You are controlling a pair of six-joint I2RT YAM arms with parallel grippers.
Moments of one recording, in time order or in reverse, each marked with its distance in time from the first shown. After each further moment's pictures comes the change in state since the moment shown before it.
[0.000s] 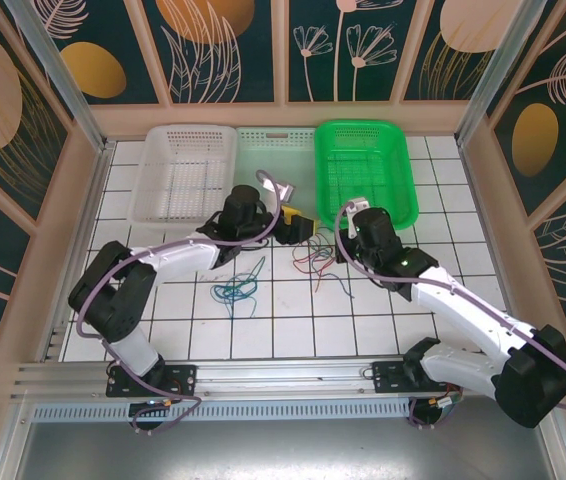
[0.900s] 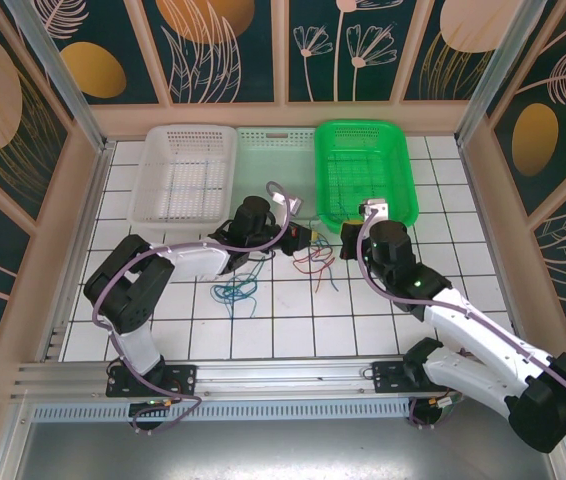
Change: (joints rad) left arm -0.038 0.076 -0.021 0.038 0.014 -0.053; right arm 0.010 -0.167 -0.116 0.195 0.063 0.100
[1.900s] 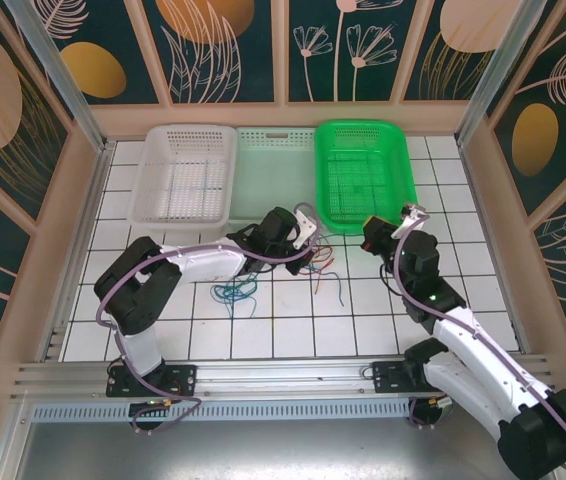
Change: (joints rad) left arm -0.124 0.032 0.122 -0.450 -0.317 0.381; right arm -0.215 -0.155 -0.159 0.178 -0.099 0.338
